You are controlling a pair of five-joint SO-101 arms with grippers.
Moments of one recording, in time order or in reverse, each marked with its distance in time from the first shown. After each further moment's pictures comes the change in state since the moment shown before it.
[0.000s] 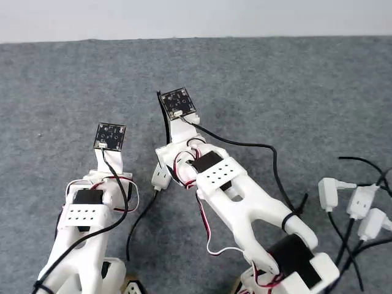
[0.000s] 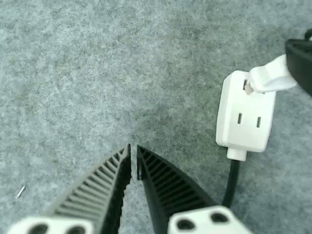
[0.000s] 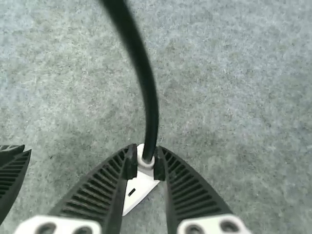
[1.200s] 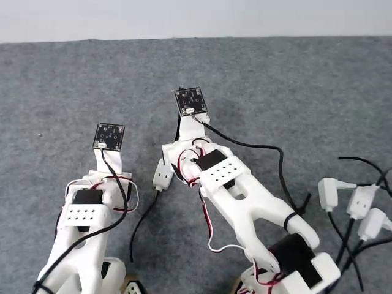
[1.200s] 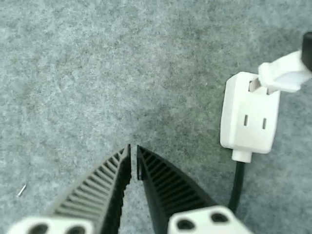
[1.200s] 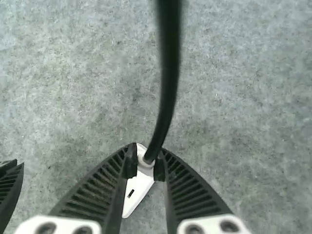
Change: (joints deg) left arm -0.4 0.0 0.0 0.0 0.1; right arm 2.0 -0.1 0.3 1.5 -7.4
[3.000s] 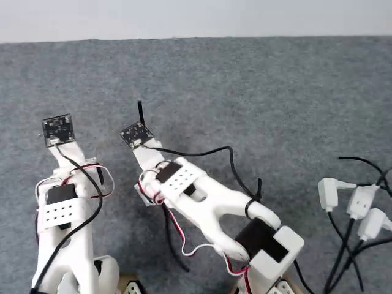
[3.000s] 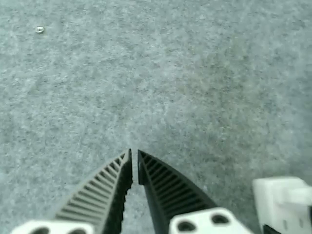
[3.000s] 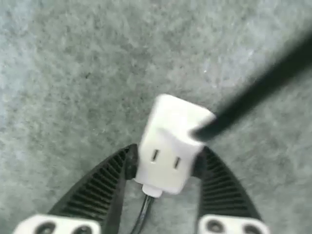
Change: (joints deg) left arm -14.0 0.0 -5.8 0.0 8.4; right arm -13.2 15.2 -10.5 12.6 10.3
